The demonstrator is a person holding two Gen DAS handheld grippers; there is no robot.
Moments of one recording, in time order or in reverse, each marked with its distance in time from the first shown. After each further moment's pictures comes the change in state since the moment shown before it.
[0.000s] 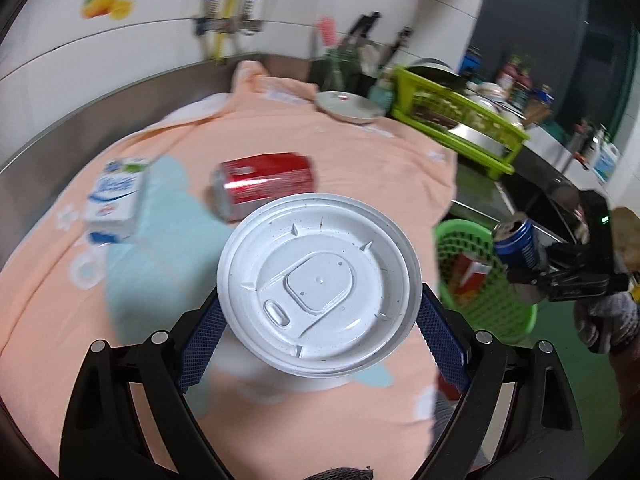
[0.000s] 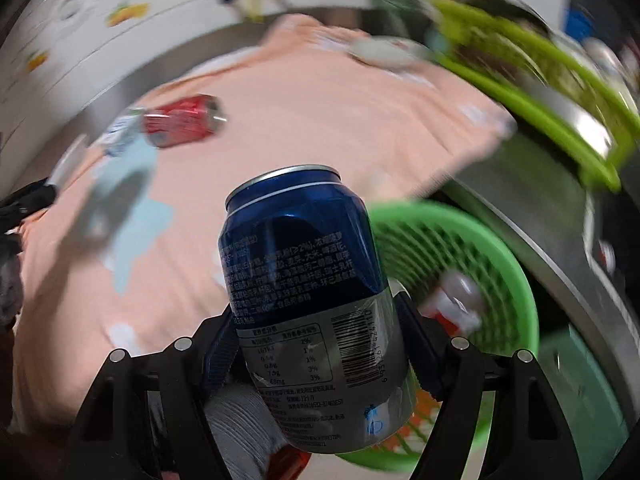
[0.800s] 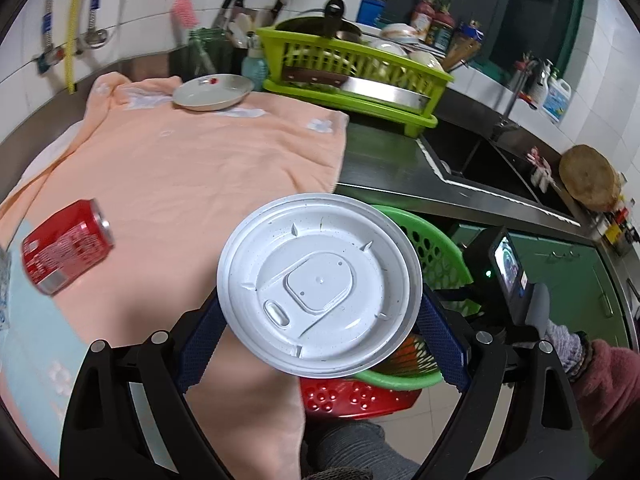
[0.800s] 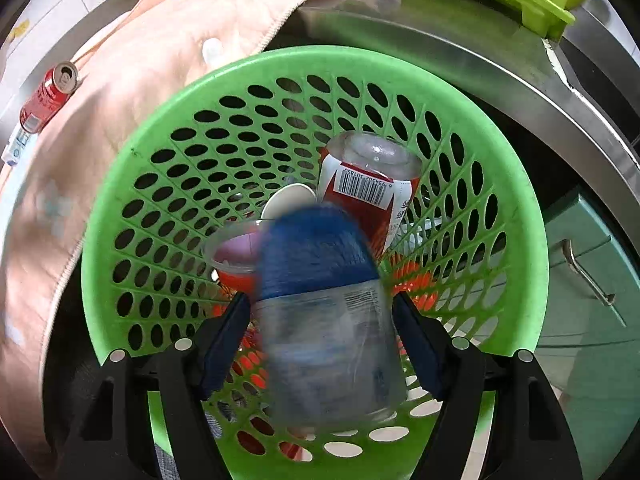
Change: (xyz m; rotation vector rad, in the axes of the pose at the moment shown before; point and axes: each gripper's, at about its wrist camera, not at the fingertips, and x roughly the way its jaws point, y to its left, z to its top) left arm 0.093 -0.161 0.031 0.196 0.109 -0.171; right arm 0.084 -0.080 -0.051 0.183 0.160 -0.080
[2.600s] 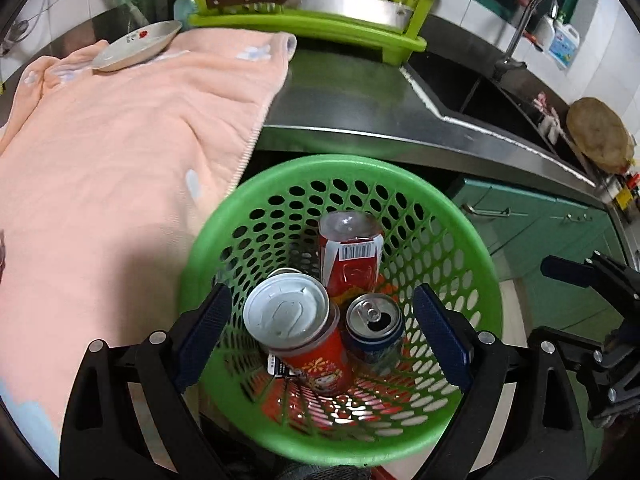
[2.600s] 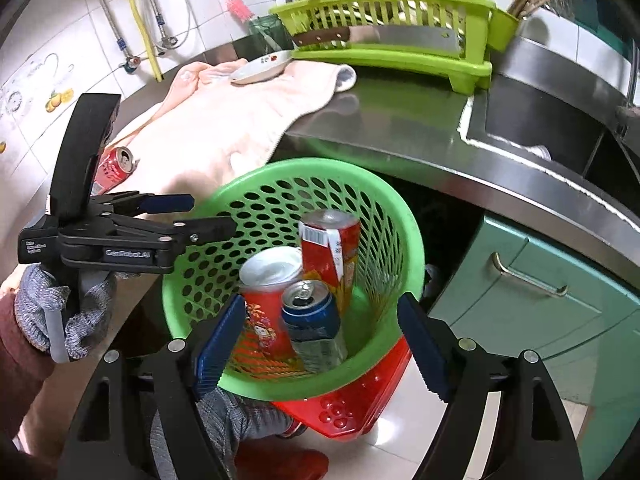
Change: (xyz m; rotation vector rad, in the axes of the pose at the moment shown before) left arm 0.123 -0.063 0.006 0.058 0.181 -0.007; right arm -0.121 -0.031 -0.045 0.065 -0.304 0.077
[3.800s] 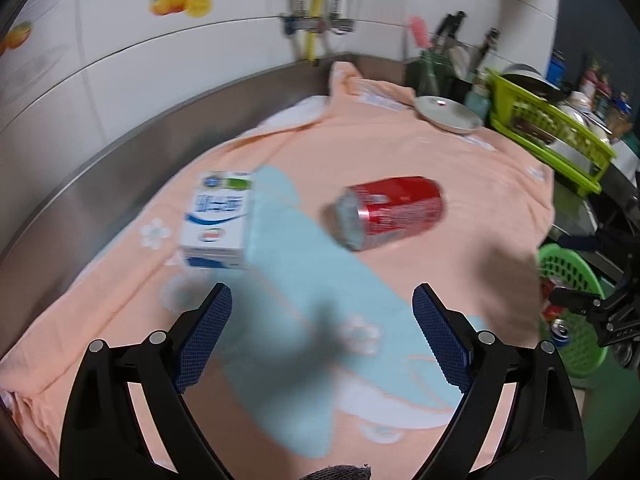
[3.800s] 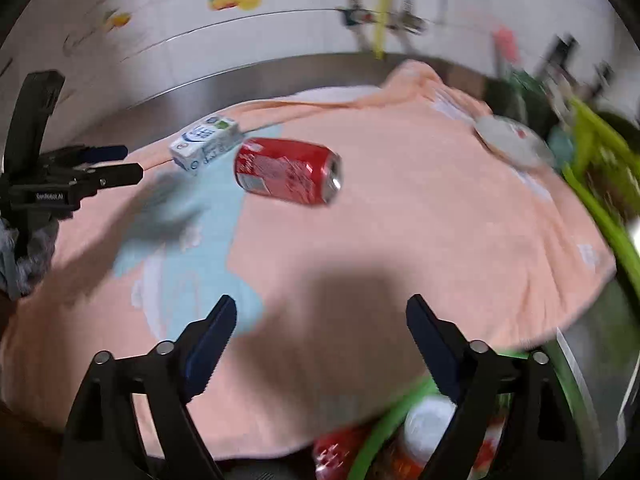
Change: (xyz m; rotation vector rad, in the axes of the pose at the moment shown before) left arm -0.238 0.272 -0.119 -0.390 -0.223 0.486; right arm 0.102 0.266 0.119 -0.624 0.023 0.328
